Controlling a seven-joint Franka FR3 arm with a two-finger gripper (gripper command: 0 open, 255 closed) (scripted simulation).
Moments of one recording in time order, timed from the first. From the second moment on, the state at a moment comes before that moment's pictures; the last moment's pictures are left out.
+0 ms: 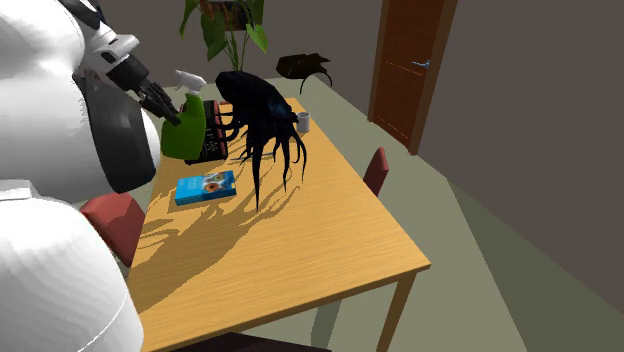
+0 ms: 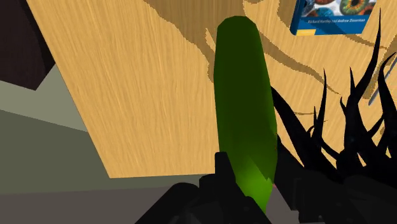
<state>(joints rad) -0.10 0.16 0.80 -1.45 -0.63 1.47 1.76</state>
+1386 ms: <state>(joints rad) 0.33 0.57 0.80 -1.04 -0.88 1.23 1.99</state>
